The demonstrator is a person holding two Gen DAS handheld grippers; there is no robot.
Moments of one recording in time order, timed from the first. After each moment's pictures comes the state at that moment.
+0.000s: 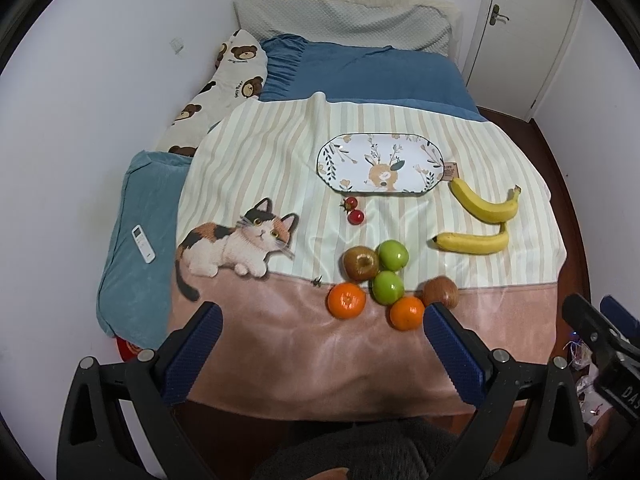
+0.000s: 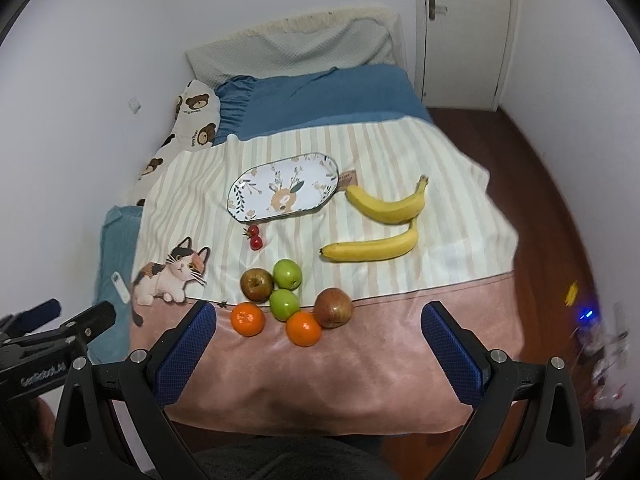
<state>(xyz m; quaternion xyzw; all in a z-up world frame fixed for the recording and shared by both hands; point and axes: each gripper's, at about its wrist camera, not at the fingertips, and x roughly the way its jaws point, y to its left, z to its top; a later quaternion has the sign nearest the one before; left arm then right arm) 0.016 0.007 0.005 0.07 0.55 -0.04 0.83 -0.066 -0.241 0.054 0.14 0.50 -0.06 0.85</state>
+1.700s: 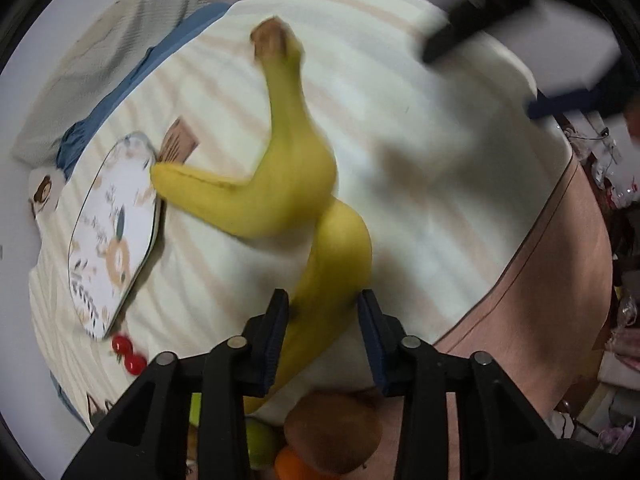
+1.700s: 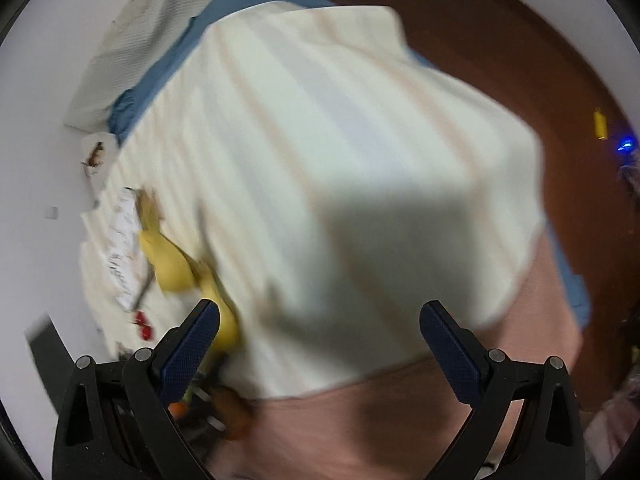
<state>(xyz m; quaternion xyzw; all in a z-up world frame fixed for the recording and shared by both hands) 0.119 -0.282 -0.248 0.34 0.54 -0.31 0.70 0.045 -0.519 -0.204 0.39 0.58 -0.12 0.71</state>
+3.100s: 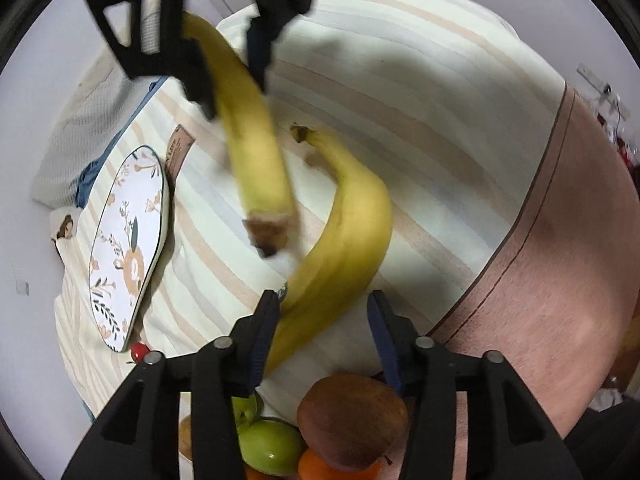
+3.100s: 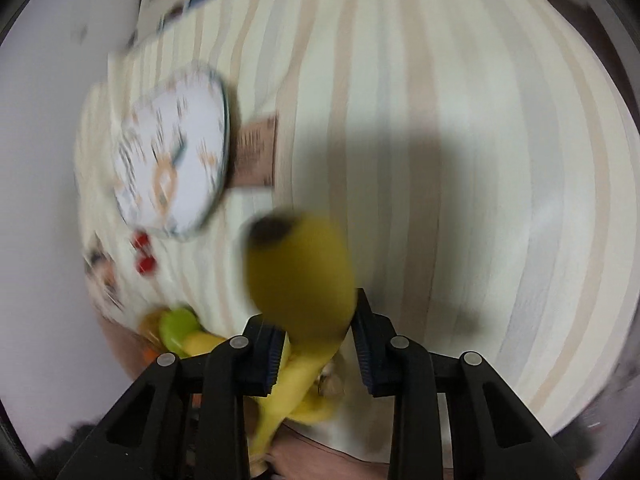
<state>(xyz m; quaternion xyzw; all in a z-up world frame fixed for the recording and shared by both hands) 0.052 -0.266 -0.249 0.41 0.47 -0.32 0.72 0.211 -0.414 -0.218 0.21 0.70 0.05 0.68</state>
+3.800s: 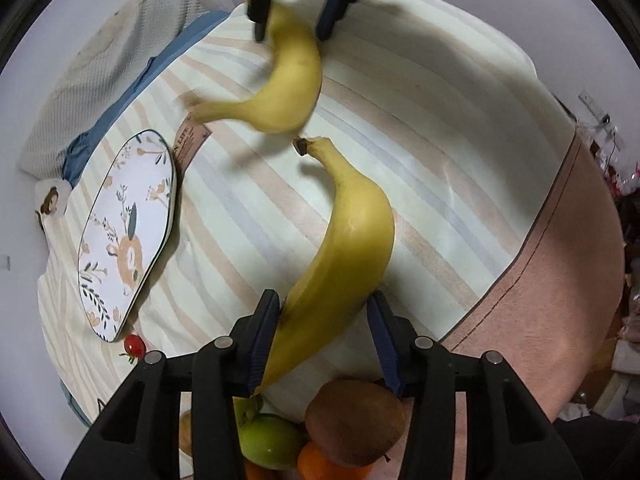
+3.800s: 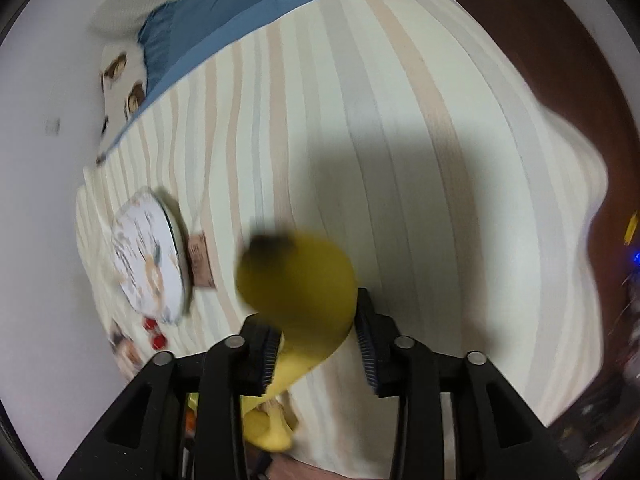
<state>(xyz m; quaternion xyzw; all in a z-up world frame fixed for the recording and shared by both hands) 0.084 -0.258 -0.229 0.35 0.52 -0.32 0.71 0.224 -0.507 -0.213 0.31 0.66 -0.03 0.68</state>
